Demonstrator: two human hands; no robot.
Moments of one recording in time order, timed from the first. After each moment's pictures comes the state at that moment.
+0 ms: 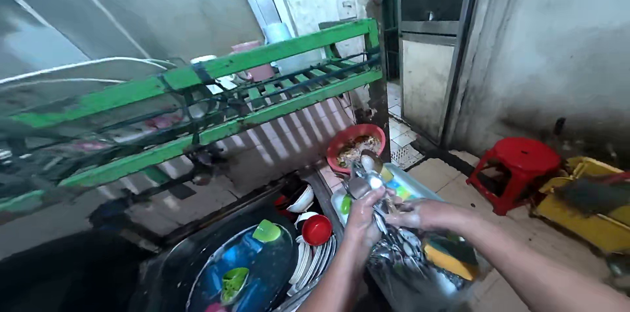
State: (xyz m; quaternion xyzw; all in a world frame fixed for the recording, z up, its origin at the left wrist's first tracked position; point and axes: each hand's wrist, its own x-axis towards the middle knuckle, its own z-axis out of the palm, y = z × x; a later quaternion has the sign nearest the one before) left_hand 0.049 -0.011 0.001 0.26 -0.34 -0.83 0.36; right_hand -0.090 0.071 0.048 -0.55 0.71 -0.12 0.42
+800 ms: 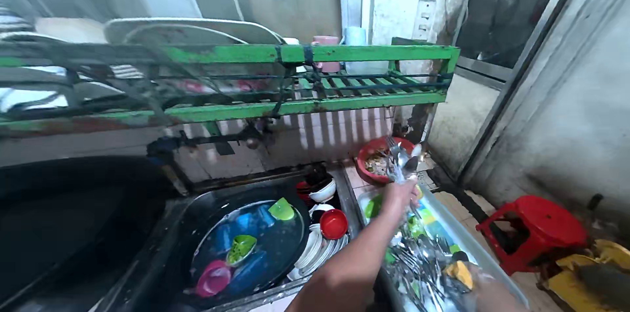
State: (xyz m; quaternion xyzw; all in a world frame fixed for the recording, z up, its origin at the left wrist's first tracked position) left_hand 0.033 -0.057 0.024 0.38 -0.50 -0.70 0.34; right_hand -0.096 0.146 -0.037 -0.45 0.85 -0.02 0.28
